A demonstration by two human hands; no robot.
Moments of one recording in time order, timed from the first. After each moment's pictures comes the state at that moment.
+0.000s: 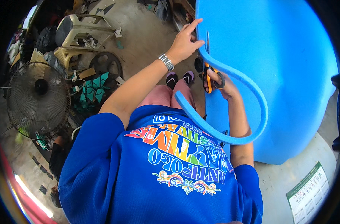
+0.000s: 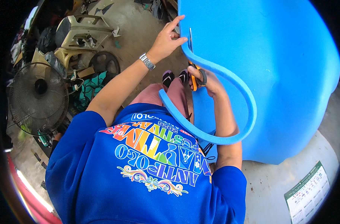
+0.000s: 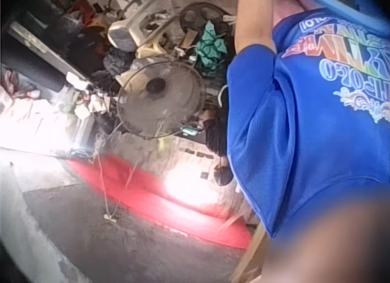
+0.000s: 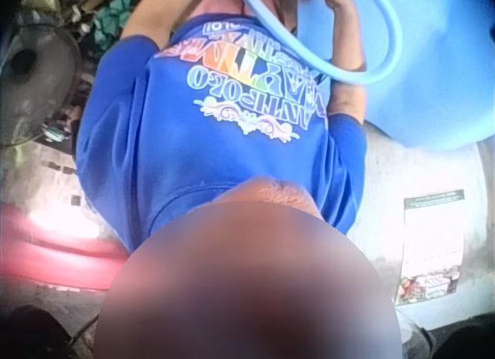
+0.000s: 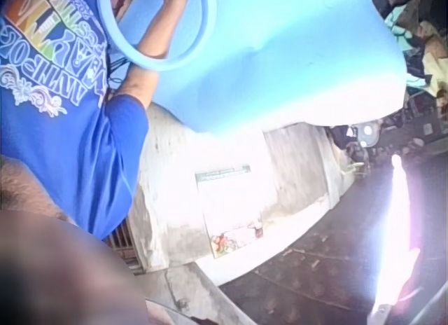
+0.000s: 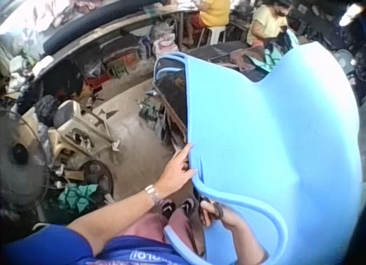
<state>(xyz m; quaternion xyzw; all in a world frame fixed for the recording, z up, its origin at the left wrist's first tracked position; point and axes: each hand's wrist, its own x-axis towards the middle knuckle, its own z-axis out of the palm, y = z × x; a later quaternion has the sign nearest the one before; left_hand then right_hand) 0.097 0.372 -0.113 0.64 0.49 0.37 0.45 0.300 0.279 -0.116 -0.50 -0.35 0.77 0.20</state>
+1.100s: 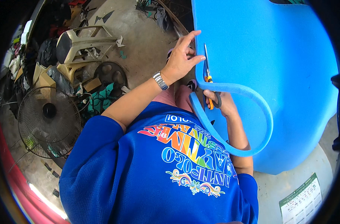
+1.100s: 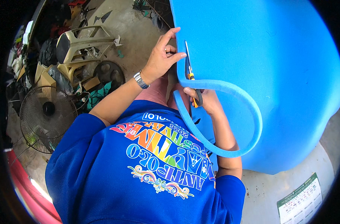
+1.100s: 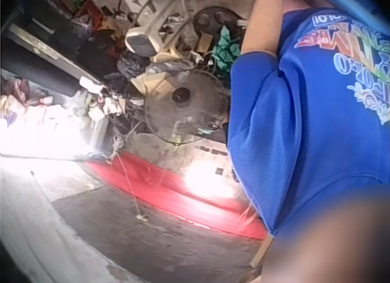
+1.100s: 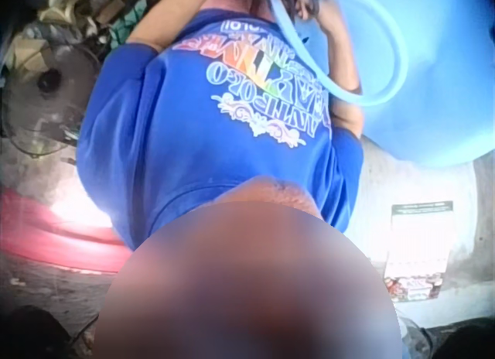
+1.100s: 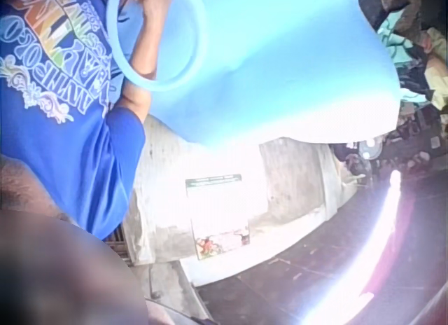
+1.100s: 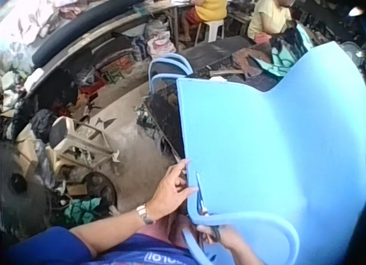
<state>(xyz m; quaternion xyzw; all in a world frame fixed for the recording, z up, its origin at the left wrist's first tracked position) 0.101 0.390 -0.063 0.64 0.48 0.34 0.49 0.296 0.284 -0.076 -0.53 -0.32 0.74 0.26</state>
